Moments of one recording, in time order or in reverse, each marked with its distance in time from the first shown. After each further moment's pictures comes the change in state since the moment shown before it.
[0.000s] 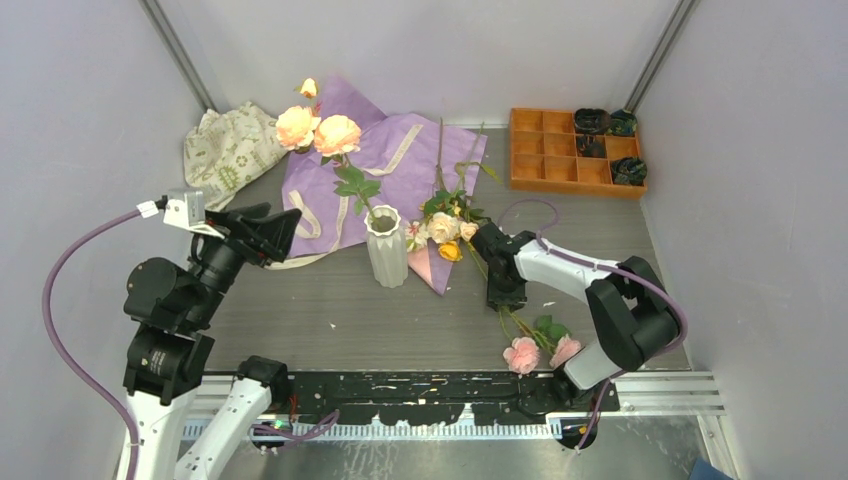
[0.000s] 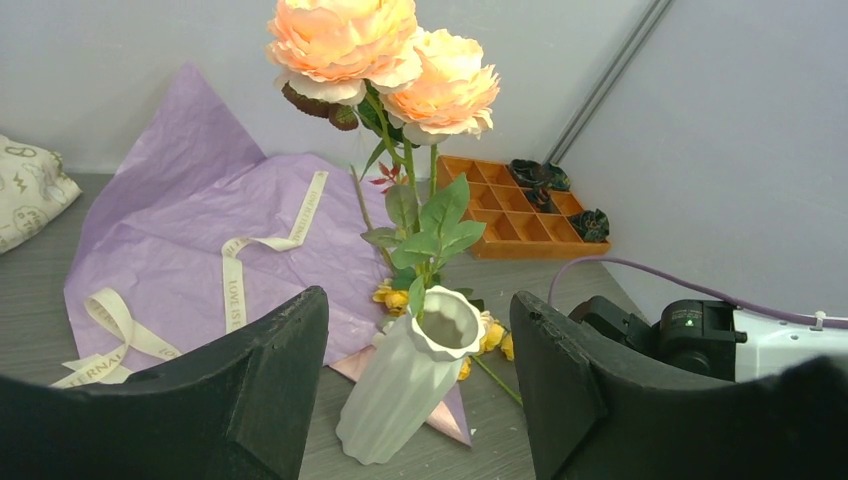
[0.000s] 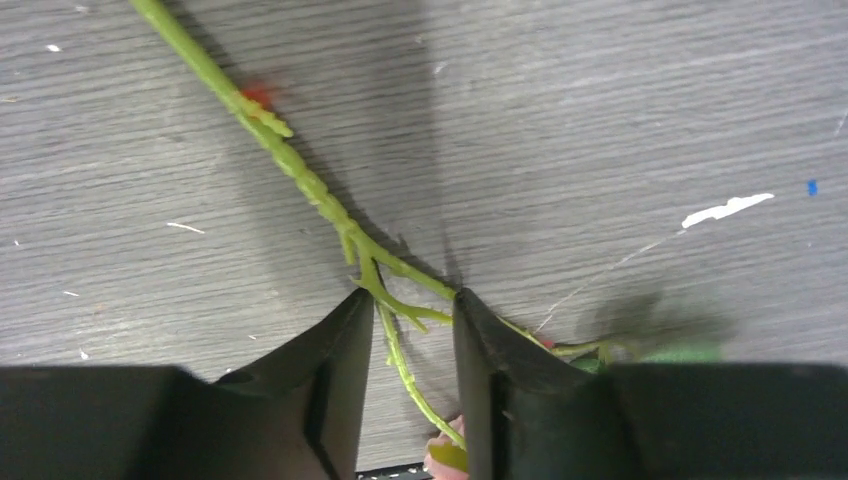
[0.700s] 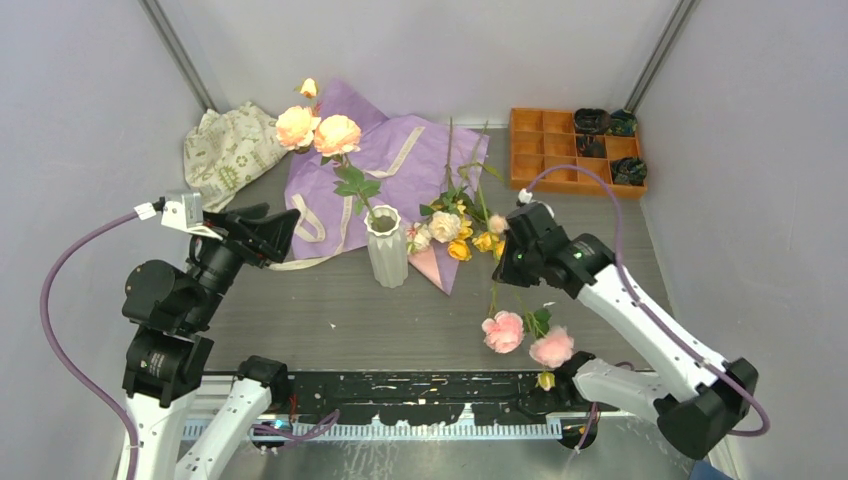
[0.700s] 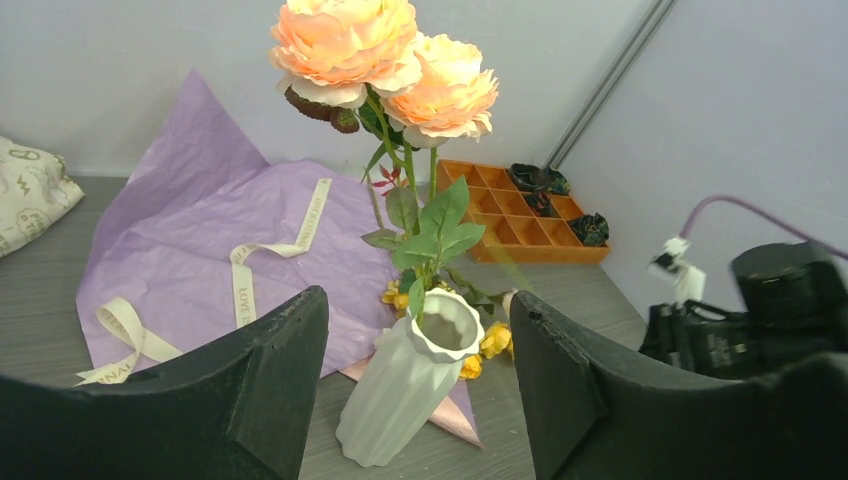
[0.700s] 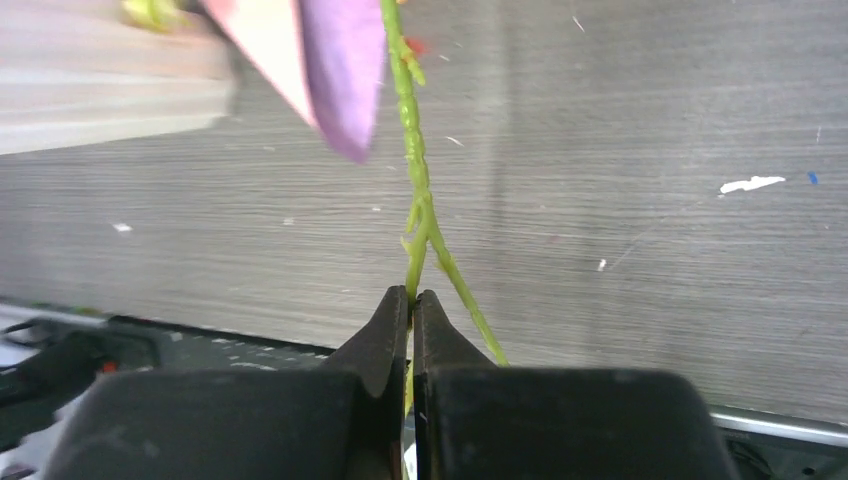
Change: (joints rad) left arm 0.000 -0.010 0.000 0.000 -0.007 -0.002; right arm 0.016 -0.449 0.148 -0.136 -0.130 0.032
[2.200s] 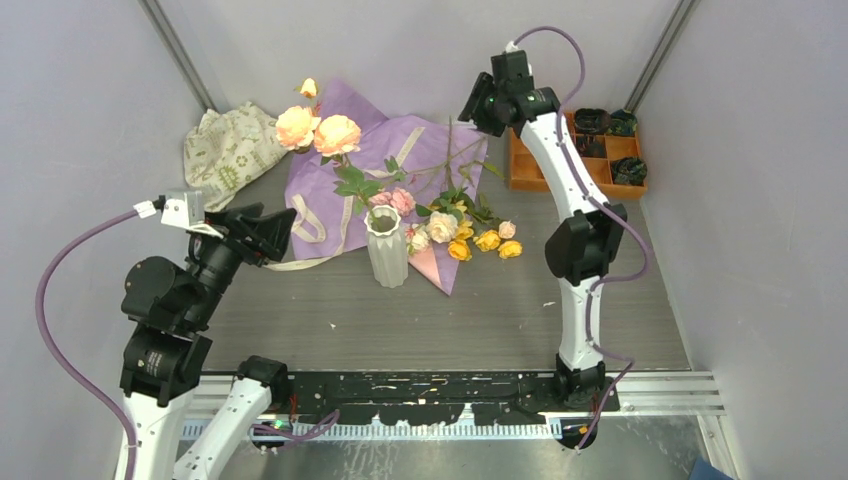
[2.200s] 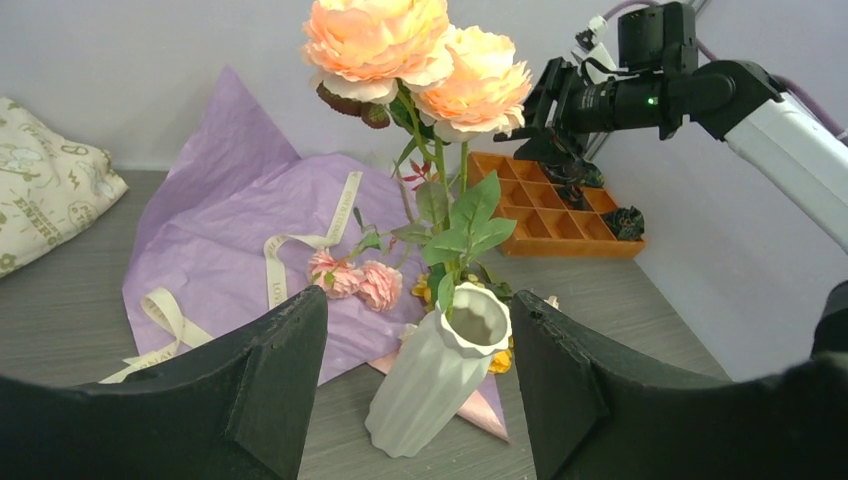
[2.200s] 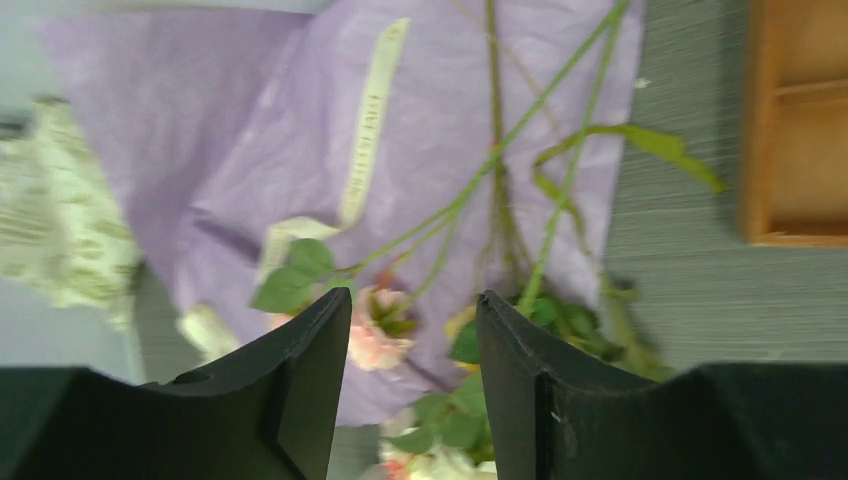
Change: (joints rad) left arm 0.000 0.012 0.028 -0.045 -0.040 0.051; right arm -0.292 1.033 1.281 0.132 -0.128 -0.027
